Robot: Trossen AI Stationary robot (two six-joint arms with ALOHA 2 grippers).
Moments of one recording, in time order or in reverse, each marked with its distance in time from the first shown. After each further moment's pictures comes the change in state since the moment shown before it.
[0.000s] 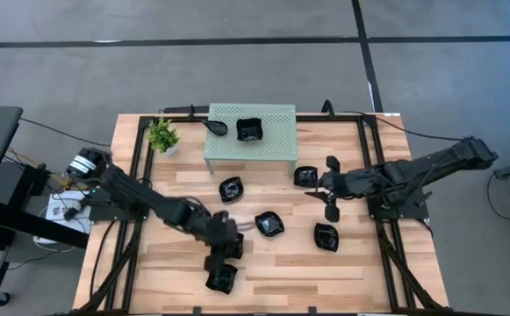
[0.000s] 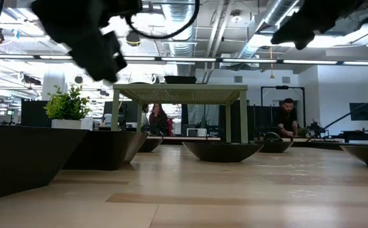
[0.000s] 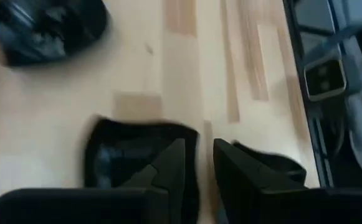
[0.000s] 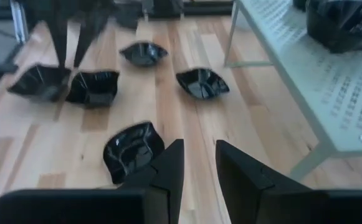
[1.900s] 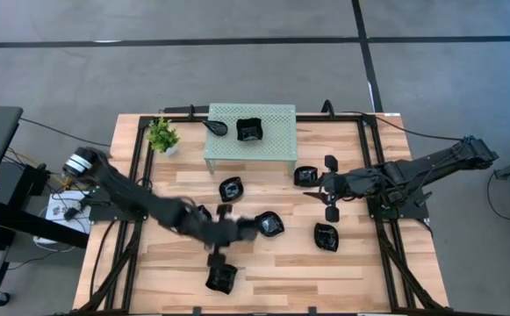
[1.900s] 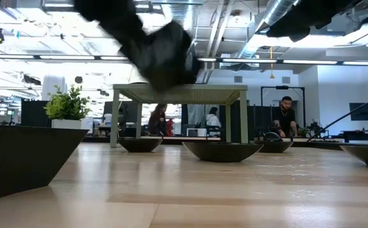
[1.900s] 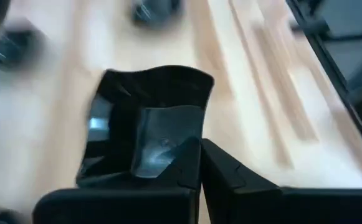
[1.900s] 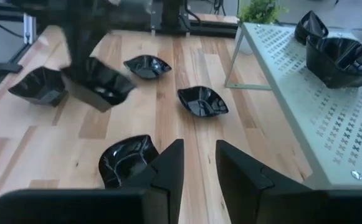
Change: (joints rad) left arm -0.030 -0.045 0.036 0.036 -0.277 0.257; right arm 0.001 0.002 0.000 0.064 0.000 -0.117
